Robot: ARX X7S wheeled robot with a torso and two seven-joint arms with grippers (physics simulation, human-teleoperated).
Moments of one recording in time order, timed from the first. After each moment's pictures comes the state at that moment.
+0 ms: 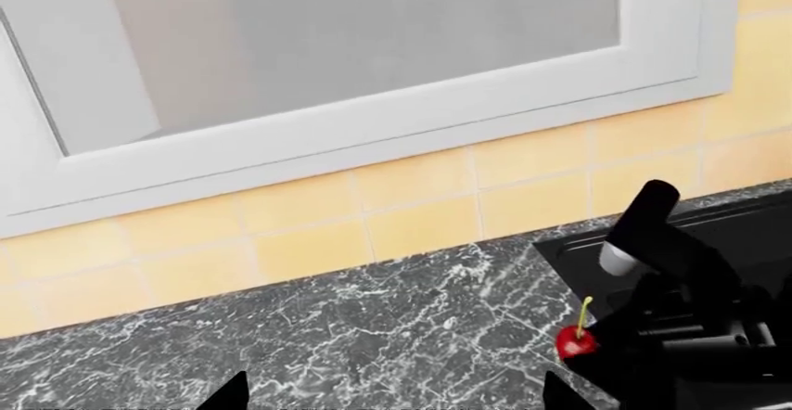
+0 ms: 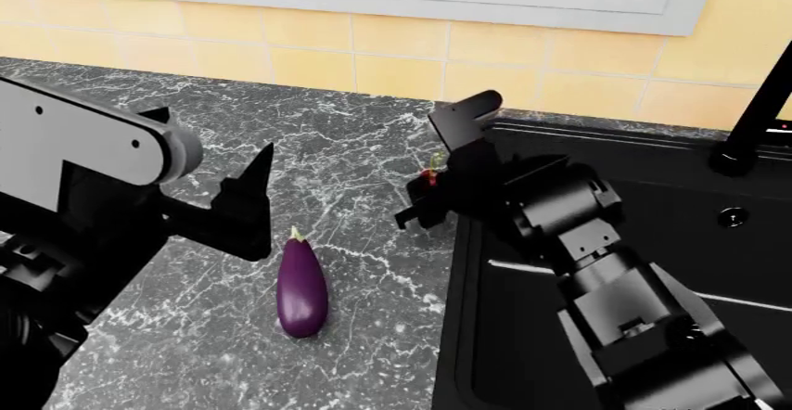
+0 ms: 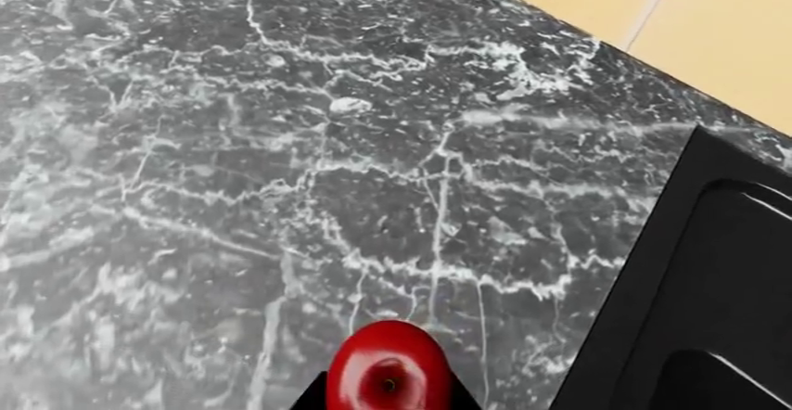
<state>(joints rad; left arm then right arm) -0.85 -0.67 -0.09 0.74 -1.58 -1.34 -0.75 1.22 0.12 -0.68 0.68 0.51 0.90 -0.12</state>
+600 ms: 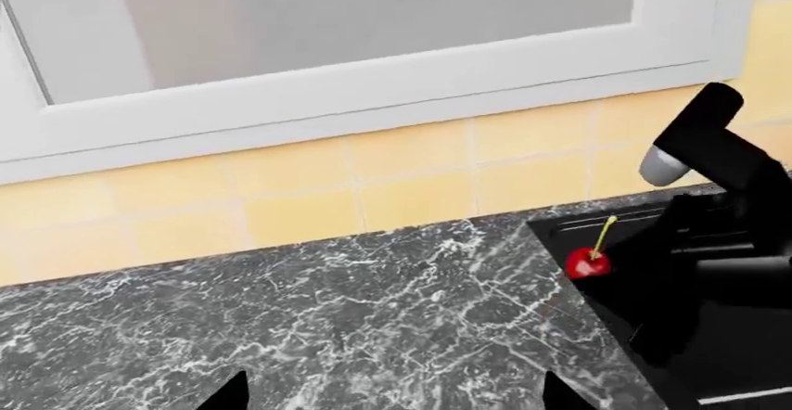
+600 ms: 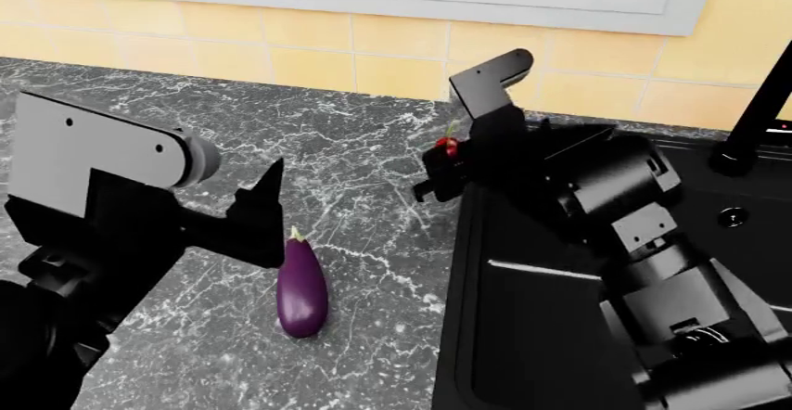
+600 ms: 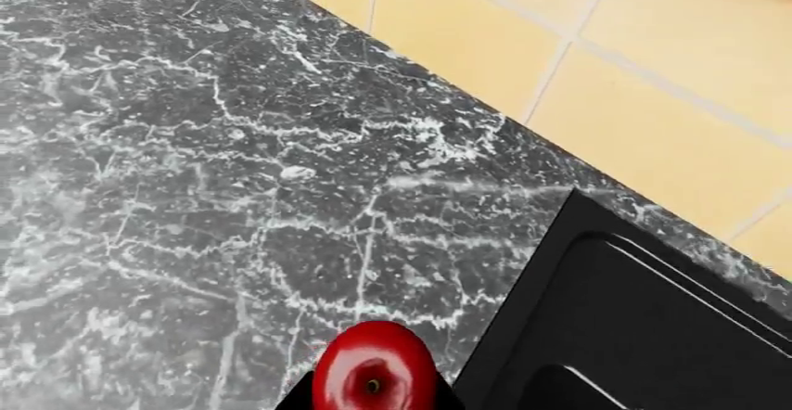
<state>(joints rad) -0.82 -0.66 -0.04 0.71 -1.65 -1.29 -0.86 1.24 0.22 -0.63 0.42 0.57 1.06 -0.02</state>
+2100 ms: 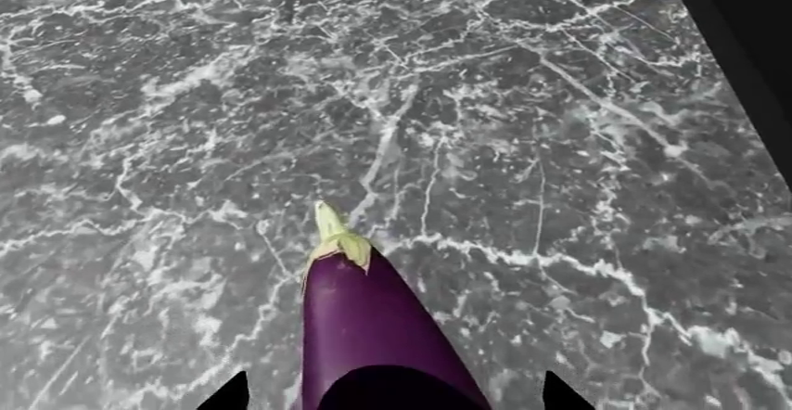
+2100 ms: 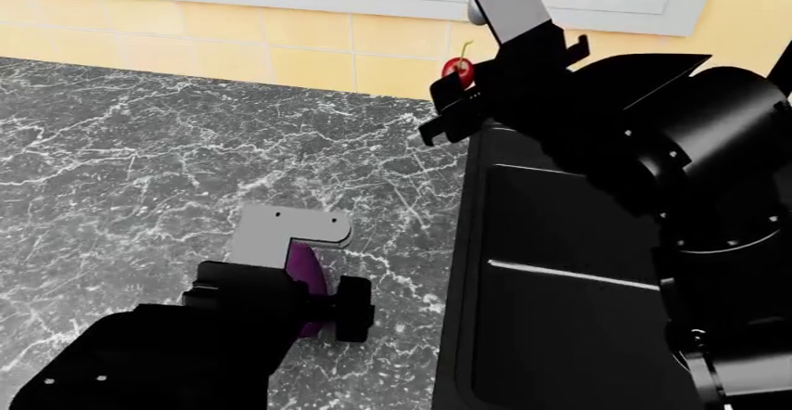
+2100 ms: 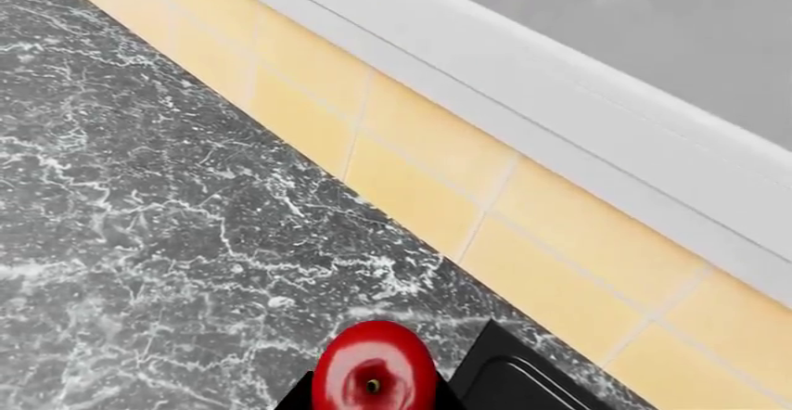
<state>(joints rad) -0.71 -0.45 0.45 0.40 -1.66 -1.10 -1.32 1.35 0.30 -0.56 0.09 0.67 1.24 0.08</state>
